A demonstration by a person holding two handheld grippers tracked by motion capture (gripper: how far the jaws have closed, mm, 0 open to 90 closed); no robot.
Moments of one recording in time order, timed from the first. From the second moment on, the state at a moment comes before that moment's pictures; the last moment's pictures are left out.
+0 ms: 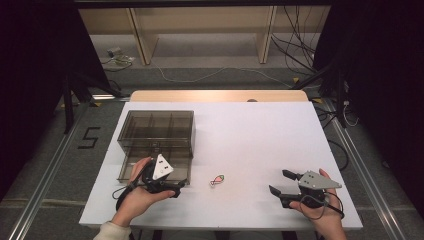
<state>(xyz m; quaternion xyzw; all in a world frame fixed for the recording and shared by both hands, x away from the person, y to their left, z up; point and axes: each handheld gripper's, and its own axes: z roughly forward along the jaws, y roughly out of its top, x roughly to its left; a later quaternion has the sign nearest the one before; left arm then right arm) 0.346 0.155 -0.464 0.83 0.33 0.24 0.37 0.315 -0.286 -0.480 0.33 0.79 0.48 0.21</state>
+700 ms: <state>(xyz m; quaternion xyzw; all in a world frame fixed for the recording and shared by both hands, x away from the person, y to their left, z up) 0.346 0.115 -0.466 0.84 0.31 0.21 0.38 0.316 -0.287 -0.478 0.33 0.78 0.49 0.21</state>
